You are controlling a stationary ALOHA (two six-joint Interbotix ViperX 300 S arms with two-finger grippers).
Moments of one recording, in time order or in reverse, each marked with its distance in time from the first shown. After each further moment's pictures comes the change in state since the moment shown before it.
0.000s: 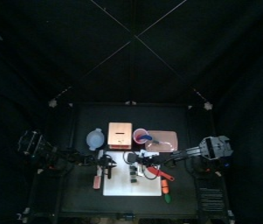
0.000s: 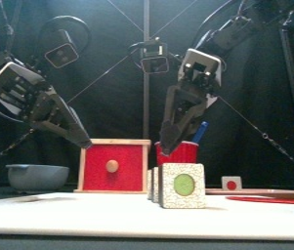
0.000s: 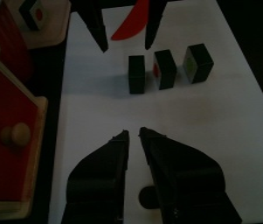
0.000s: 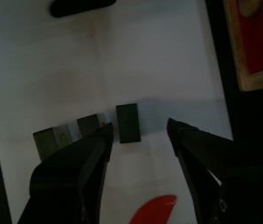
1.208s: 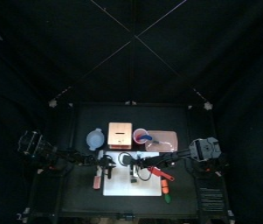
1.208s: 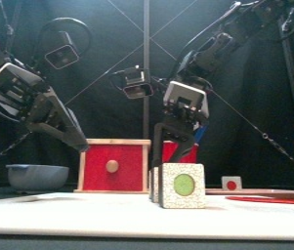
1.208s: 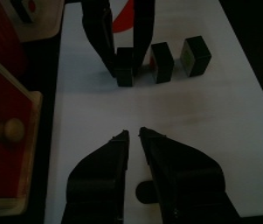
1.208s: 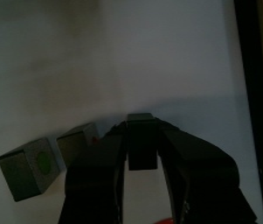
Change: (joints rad) left arm 0.000 -0.002 -0.008 0.000 0.037 0.000; right arm 0.000 0.091 -0.040 0.011 0.094 0.011
